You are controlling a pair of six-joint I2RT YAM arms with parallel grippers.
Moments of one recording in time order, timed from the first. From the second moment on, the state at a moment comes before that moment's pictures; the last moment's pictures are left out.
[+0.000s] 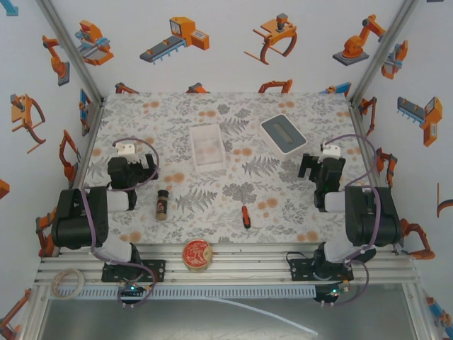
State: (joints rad) left arm 0.02 1.55 0.39 0.76 0.09 -0.04; right arm -0.02 1.55 0.37 0.79 0.10 0.03
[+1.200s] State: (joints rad) left arm -0.07 1.14 1.01 -0.60 0.20 0.09; right arm 0.62 1.13 0.93 -0.52 0.41 0.41
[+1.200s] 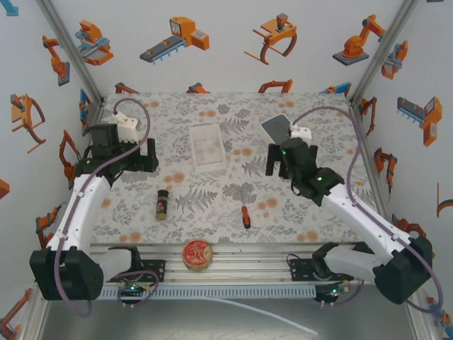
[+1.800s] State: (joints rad) left arm -0.09 1.12 1.14 -0.81 0.23 0.18; right arm 1.02 1.29 0.85 -0.75 0.22 0.72
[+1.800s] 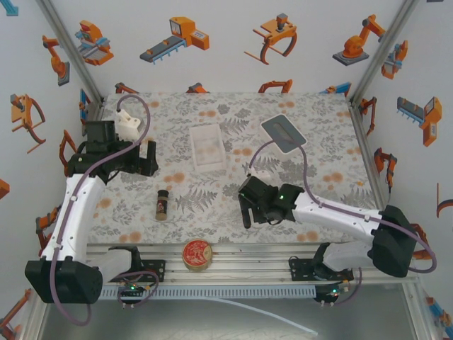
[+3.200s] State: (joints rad) left arm -0.12 1.12 1.14 -0.87 0.37 0.10; right arm 1.06 1.58 0.90 -0.57 0.24 0.79
